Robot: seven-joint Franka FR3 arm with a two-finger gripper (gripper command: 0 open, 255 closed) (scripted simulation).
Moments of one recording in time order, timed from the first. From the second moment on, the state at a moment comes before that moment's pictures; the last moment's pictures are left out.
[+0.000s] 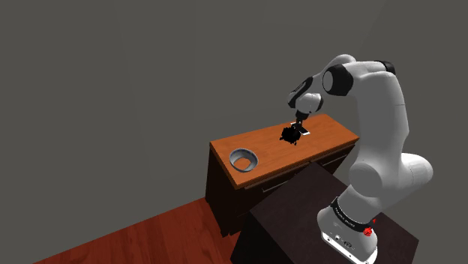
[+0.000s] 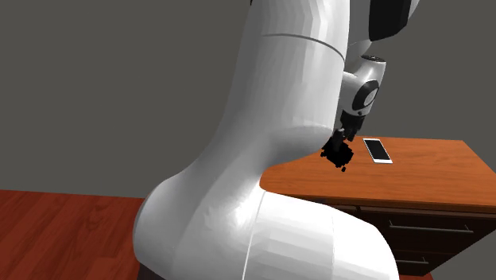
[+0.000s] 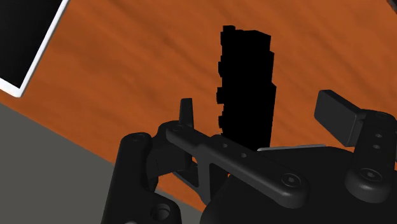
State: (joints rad) arm -0.38 0.78 -0.34 -1.78 0.36 2.49 -1.46
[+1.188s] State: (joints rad) arm -0.41 0.86 -0.31 -1.74 0.38 2.53 -1.47
